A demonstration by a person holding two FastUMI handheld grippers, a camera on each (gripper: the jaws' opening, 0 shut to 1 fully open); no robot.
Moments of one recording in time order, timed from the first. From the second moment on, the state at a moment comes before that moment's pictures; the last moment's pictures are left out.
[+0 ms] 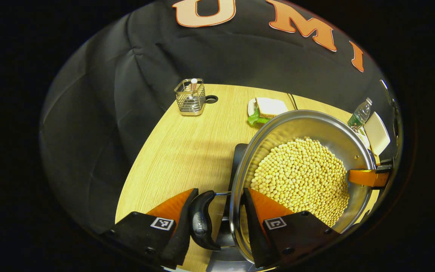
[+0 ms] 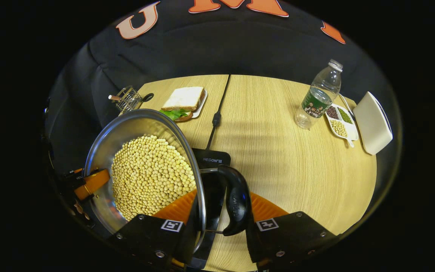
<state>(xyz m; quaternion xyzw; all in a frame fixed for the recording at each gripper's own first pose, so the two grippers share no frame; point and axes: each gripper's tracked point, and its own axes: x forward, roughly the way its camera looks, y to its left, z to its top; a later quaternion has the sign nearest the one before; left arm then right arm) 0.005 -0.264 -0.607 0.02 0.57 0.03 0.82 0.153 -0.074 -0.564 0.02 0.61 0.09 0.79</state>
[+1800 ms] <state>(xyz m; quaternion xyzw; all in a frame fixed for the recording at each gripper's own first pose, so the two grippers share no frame) 0.033 -0.297 -0.358 0.11 0.24 0.07 0.96 0.186 -0.201 -0.382 0.05 0.35 0.11 0.93</state>
